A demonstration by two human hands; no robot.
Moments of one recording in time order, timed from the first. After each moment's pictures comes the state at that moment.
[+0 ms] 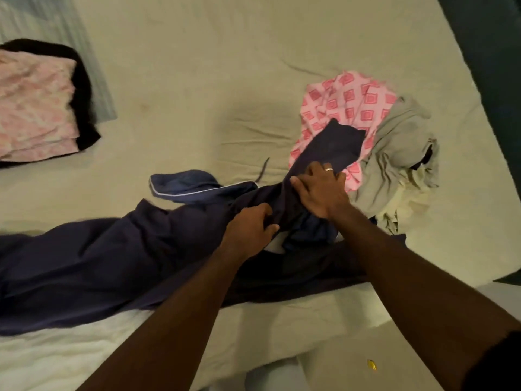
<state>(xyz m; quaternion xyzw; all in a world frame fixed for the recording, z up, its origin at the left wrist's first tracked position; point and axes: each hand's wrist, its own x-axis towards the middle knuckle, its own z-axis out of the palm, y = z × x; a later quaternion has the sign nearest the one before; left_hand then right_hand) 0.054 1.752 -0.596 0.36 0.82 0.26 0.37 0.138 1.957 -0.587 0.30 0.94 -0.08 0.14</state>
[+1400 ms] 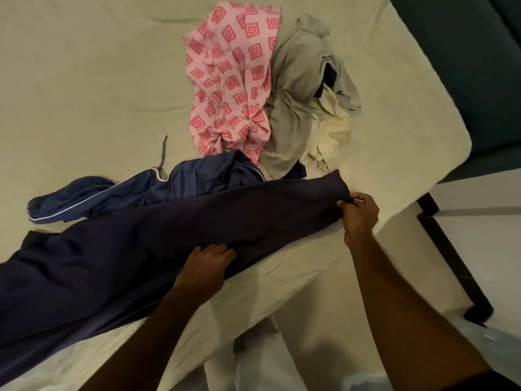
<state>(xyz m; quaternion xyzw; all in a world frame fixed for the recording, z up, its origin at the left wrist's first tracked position) 0.171 1.730 -0.639 0.65 0.69 -0.02 0.32 0.428 1.980 -0.639 0.80 0.41 -0.37 -0.24</state>
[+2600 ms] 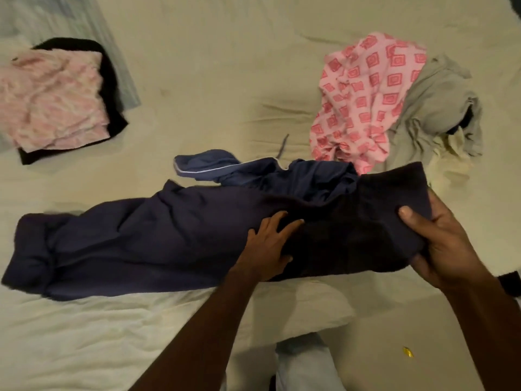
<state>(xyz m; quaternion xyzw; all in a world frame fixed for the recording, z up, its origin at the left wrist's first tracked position) 0.115 1.684 -0.624 0.51 0.78 0.11 0.35 0.275 1.875 -0.457 0.42 0.48 -0.75 -0.19</state>
